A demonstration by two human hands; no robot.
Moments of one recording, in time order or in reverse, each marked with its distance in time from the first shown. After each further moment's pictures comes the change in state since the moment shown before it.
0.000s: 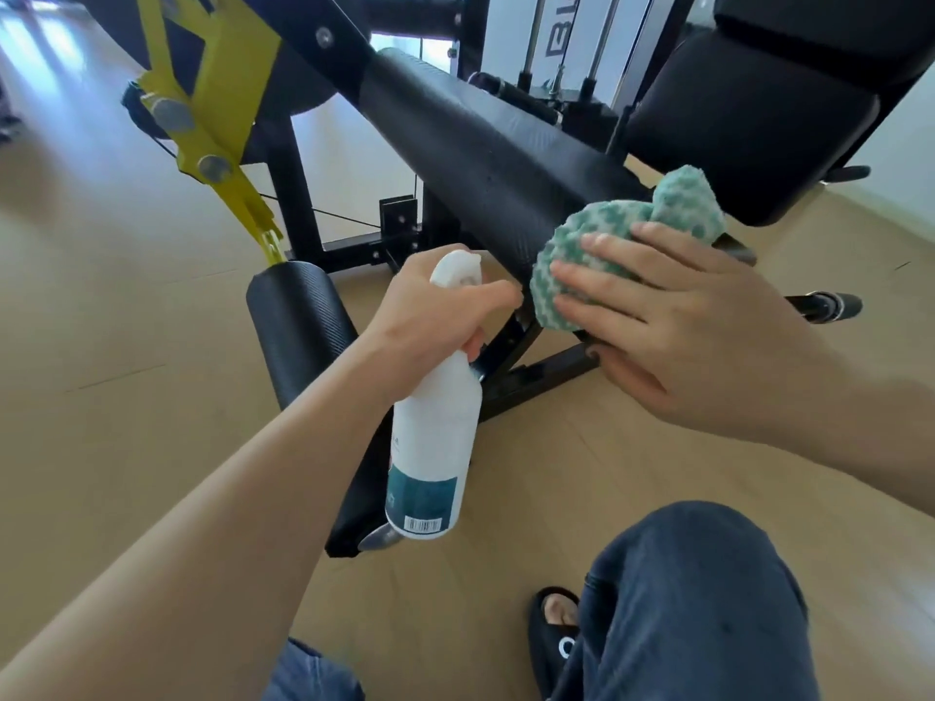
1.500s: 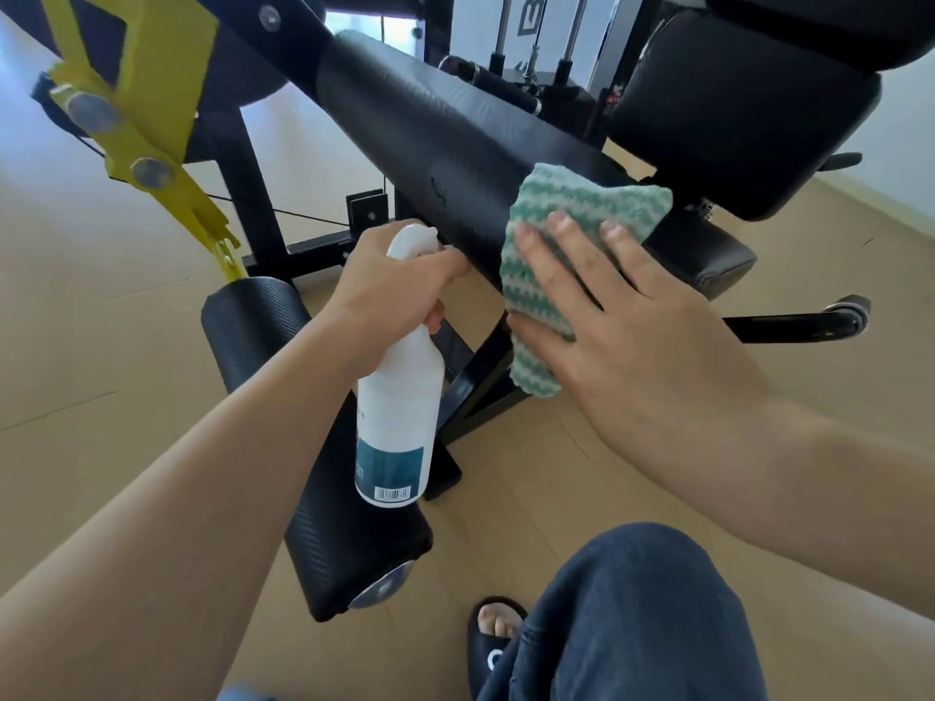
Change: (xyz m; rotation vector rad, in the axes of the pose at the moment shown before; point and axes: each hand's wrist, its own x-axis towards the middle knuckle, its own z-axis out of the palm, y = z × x) left_hand 0.071 0.000 -0.020 -0.033 0.066 -0.032; right_hand 0.059 -0.024 0.013 -0.284 -0.370 0.211
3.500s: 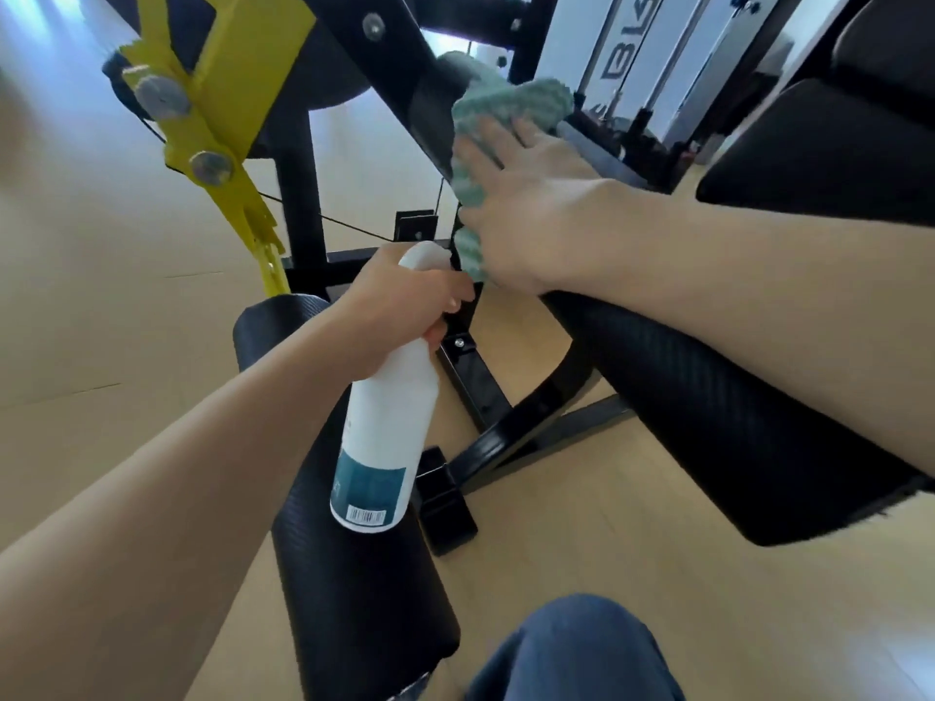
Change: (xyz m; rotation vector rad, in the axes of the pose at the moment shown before) left_hand 0.068 -0.019 -0.058 -0.051 0.018 -0.228; right_hand 0.249 0.008 -0.020 -0.138 -0.188 -0.112
